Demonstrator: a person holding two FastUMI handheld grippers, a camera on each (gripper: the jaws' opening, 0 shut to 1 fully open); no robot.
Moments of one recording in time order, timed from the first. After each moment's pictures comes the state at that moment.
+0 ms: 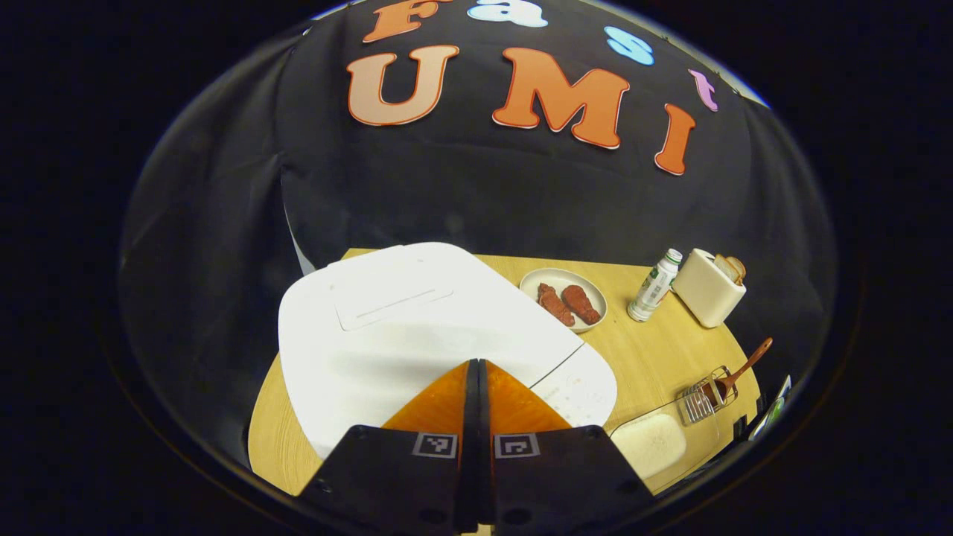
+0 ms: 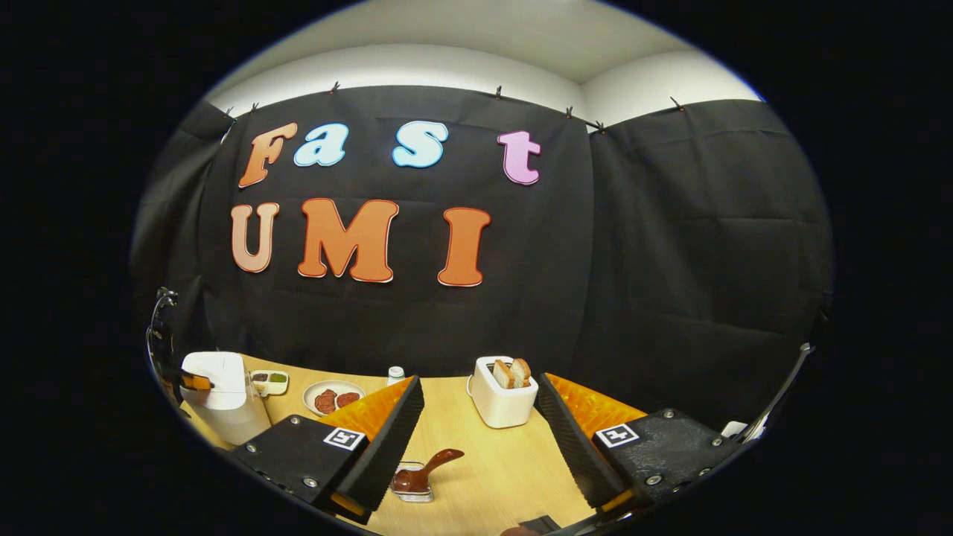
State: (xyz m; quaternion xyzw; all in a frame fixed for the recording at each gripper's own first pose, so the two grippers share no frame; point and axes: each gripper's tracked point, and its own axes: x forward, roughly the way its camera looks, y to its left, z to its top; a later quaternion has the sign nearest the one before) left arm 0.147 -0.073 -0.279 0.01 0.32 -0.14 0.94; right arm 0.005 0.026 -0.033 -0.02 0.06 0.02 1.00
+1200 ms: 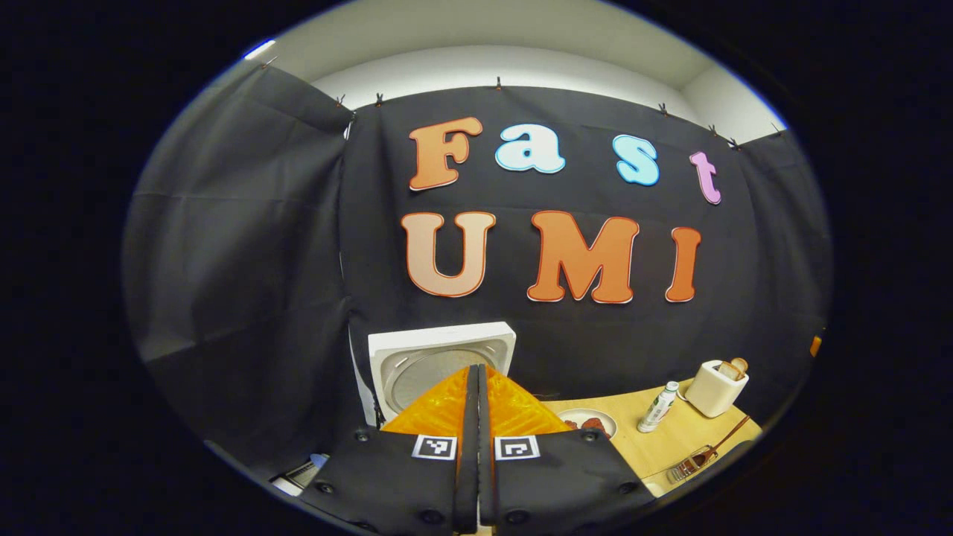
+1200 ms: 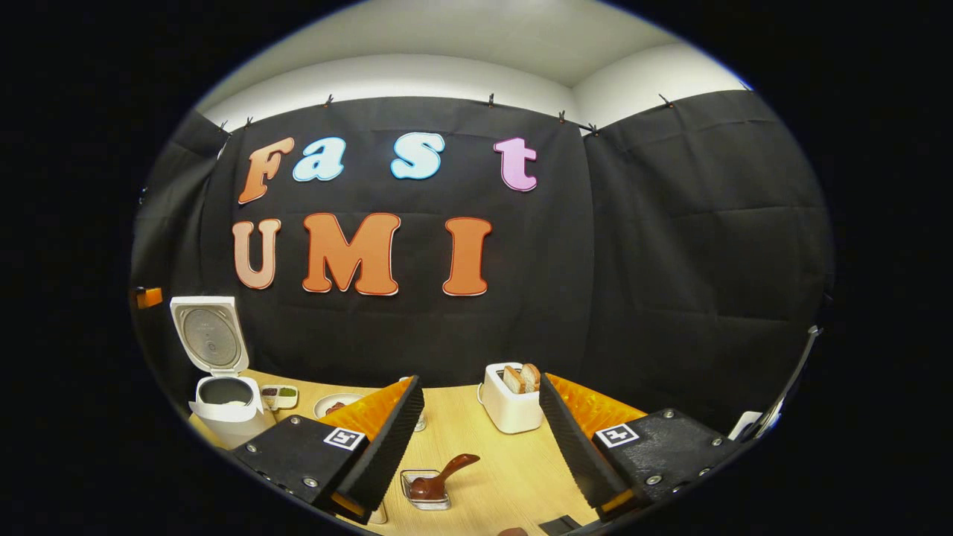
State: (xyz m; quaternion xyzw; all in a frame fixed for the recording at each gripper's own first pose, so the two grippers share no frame) left arm 0.125 -0.015 -0.021 0.00 0.04 -0.06 1.00; right arm 0.003 0.035 -0.029 0.01 0.03 0.02 1.00
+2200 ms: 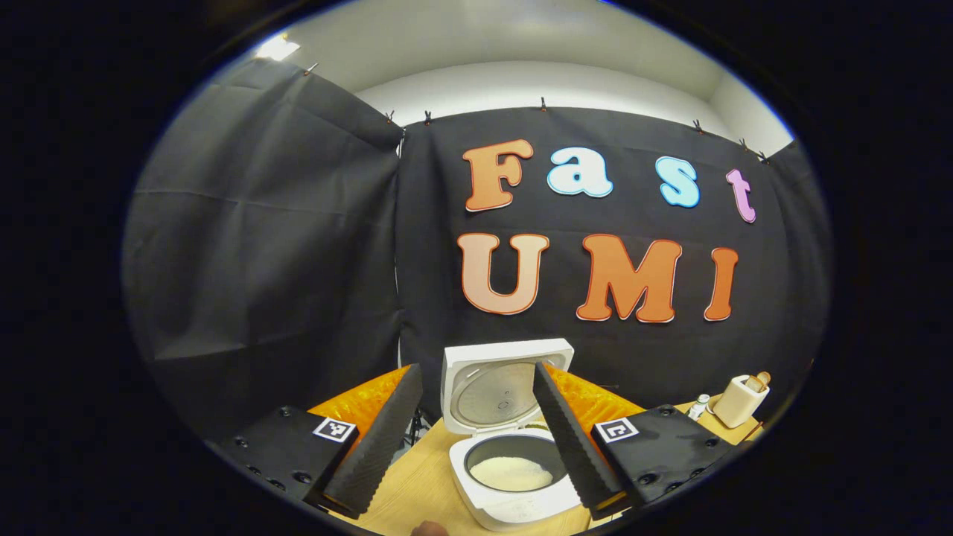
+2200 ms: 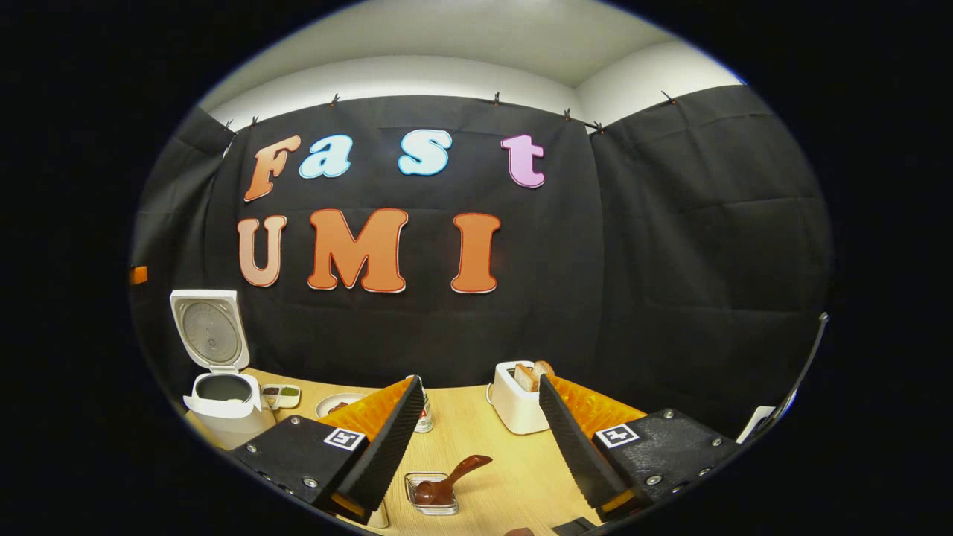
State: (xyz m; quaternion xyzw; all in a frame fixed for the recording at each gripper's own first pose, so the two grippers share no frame) left arm 0.088 0.061 -0.003 0.00 0.00 0.02 1.00; right arm 0.027 0.051 -0.075 0.01 0.04 0.04 1.00
